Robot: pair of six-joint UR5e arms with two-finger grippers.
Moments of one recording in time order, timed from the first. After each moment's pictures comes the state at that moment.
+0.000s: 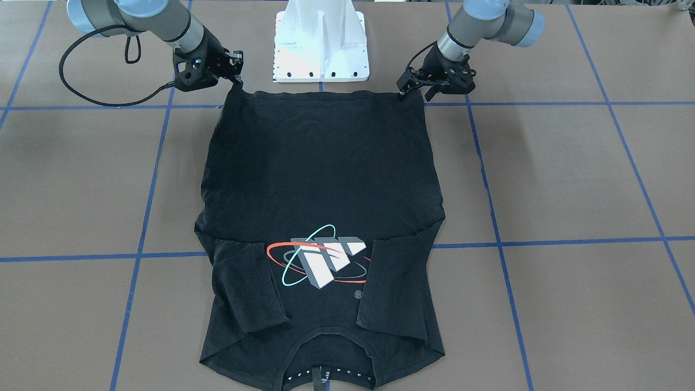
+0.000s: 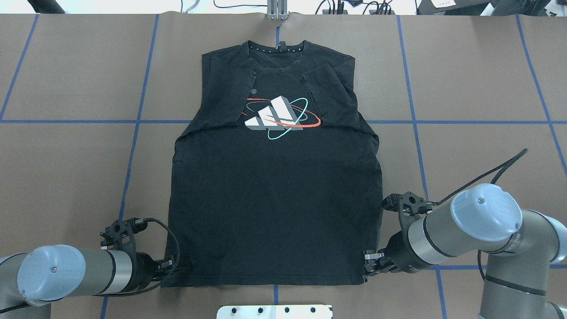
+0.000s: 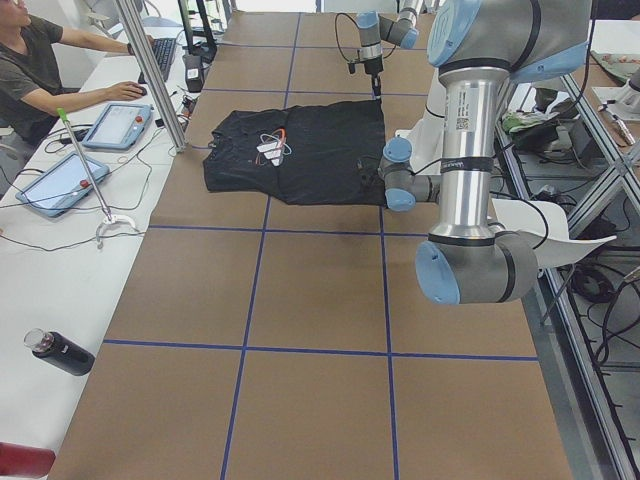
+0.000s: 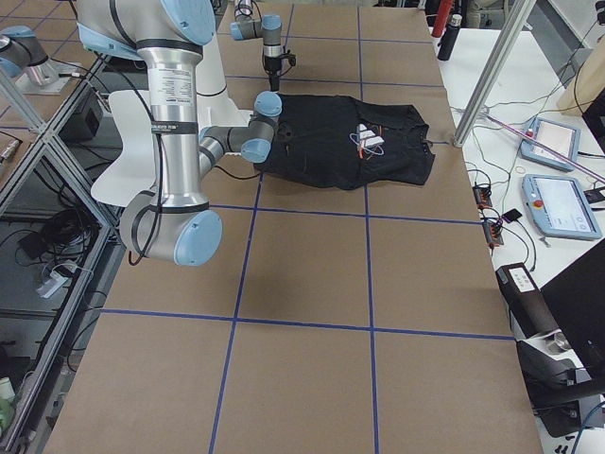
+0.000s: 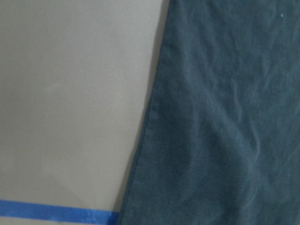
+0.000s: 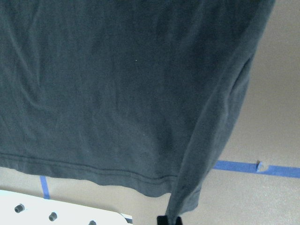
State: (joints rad) left arm -0.18 -1.57 -1.96 -2.30 -1.69 -1.74; right arm 0.35 -1.51 2.08 -1.10 2.11 1.45
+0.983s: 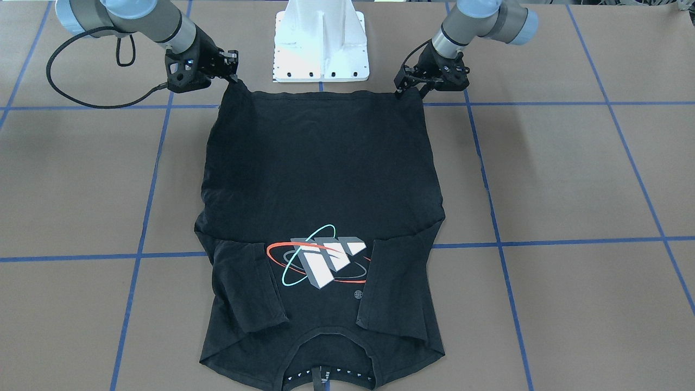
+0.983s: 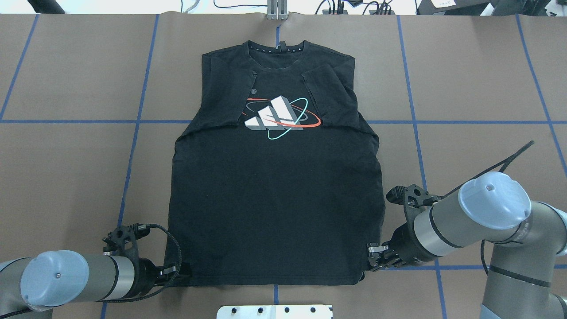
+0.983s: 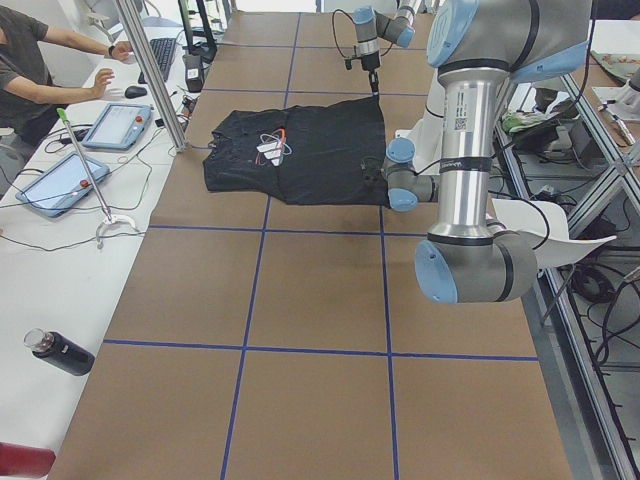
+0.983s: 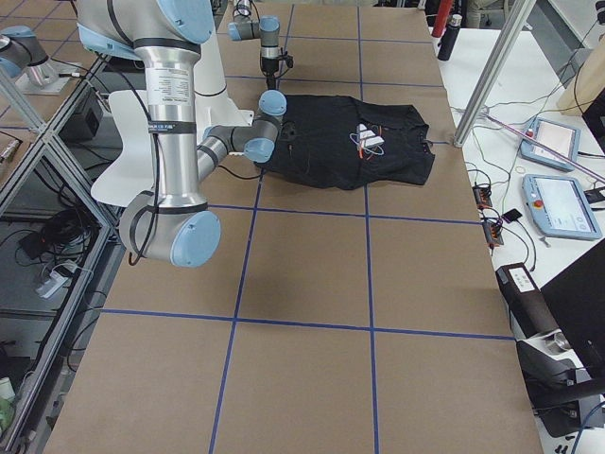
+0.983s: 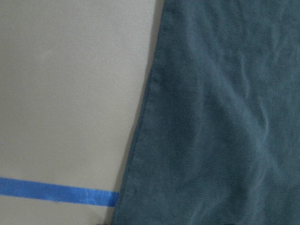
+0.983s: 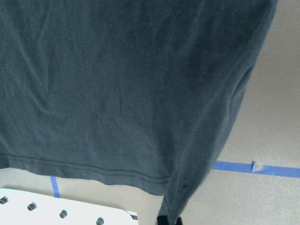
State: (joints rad) left arm -0.16 -1.57 -1.96 -2.29 -1.69 -1.74; right arm 0.39 -1.52 2.09 -1.10 2.15 1.45
